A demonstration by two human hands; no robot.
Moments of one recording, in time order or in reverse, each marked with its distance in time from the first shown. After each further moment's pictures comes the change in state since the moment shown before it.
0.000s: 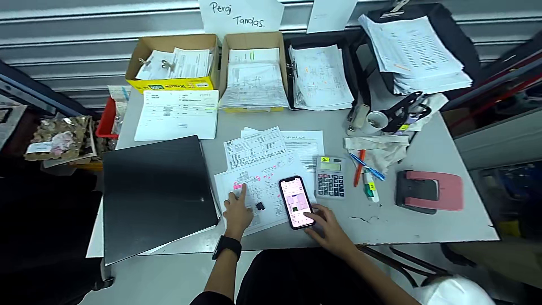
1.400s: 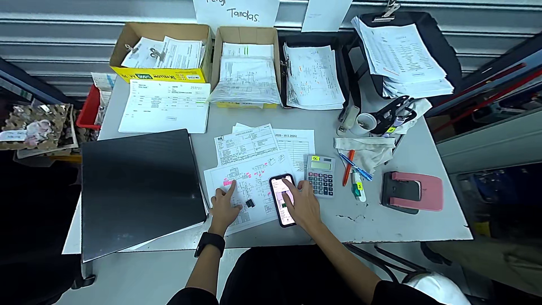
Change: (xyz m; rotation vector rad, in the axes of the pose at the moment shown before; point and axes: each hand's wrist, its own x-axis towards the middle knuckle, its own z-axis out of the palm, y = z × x) left_hand 0.011 -0.020 0.004 -0.107 0.048 0.051; right_hand 0.092 -0.052 0.007 -0.332 -0.057 0.388
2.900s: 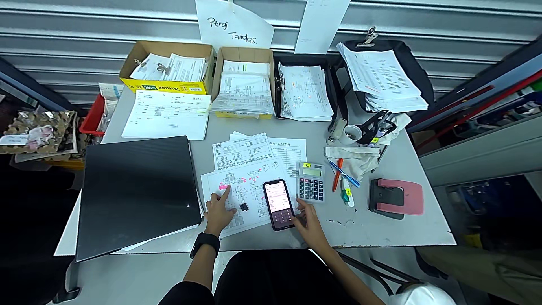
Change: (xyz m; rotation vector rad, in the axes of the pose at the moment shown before) left_hand -0.005 0.001 0.000 -0.011 0.020 -0.010; right_hand -0.051 0.064 0.012 0.528 0.037 -0.041
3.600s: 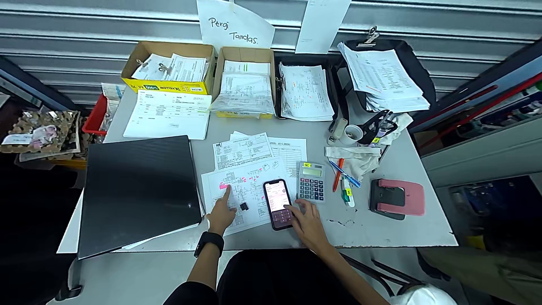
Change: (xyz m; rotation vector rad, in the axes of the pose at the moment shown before) left_hand -0.002 0.007 0.004 -0.009 -0.117 -0.067; right_hand 0.004 -0.010 -0.002 -0.410 0.029 -0.289
